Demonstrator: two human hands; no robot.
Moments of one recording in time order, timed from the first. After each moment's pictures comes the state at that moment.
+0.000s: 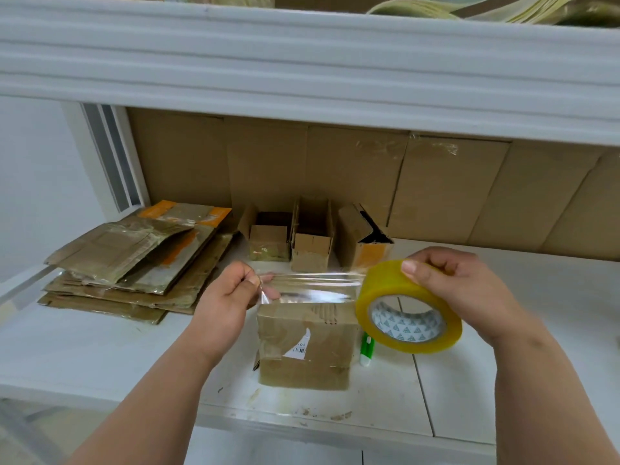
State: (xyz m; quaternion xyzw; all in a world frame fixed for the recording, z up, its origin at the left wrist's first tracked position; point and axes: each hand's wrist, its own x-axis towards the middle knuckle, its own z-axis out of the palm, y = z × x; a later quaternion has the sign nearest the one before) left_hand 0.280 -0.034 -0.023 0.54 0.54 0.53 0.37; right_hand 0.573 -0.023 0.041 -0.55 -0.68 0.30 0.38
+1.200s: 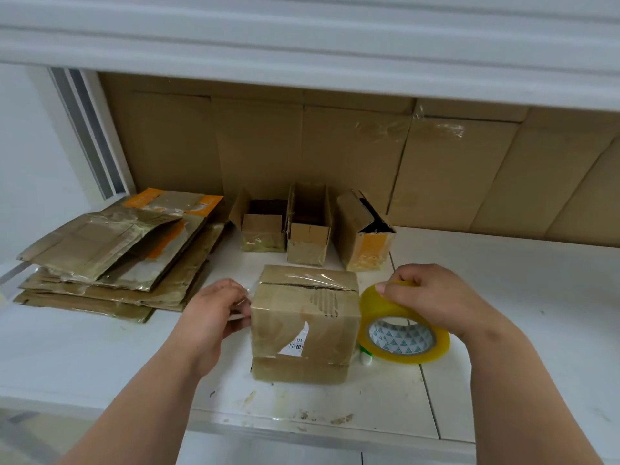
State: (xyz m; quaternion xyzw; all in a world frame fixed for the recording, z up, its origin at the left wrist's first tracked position) left_hand 0.270 -0.011 -0.047 0.36 0.59 0.52 0.50; right_hand 0.559 0.011 0.012 -0.66 -0.68 0.26 0.19
